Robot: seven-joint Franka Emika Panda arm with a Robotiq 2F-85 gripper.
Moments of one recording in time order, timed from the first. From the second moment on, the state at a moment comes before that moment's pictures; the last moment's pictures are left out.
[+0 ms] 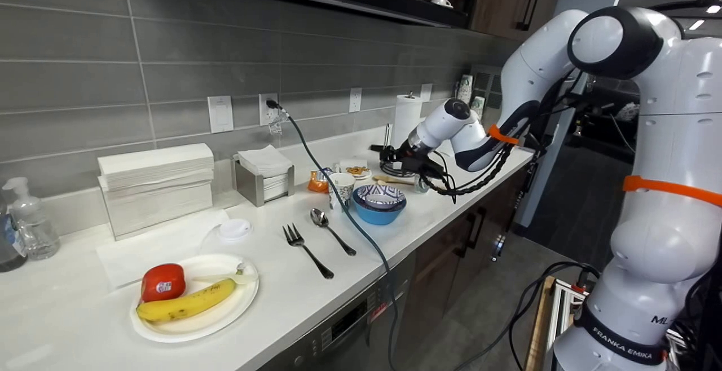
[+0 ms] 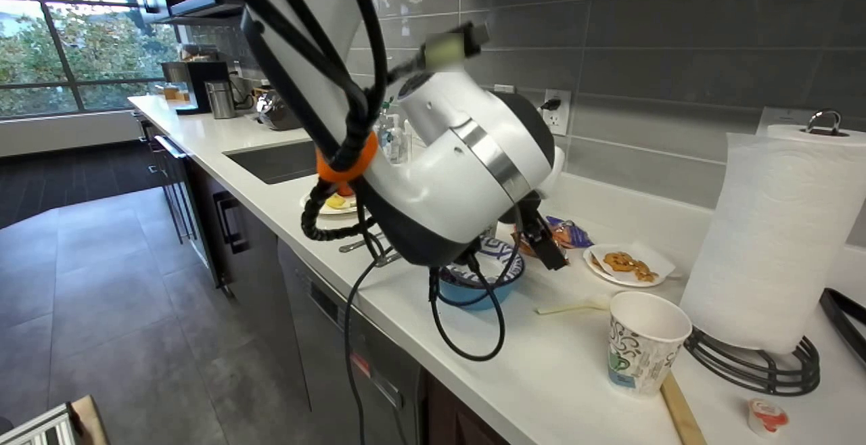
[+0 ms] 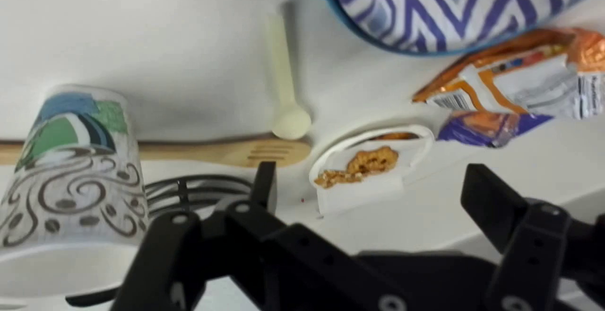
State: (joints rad) arm -0.40 0.28 -0.05 -2.15 -1.42 3.21 1.76
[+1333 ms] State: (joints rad) arm -0.09 -0.49 -0.19 -2.59 -0.57 2.15 0.84
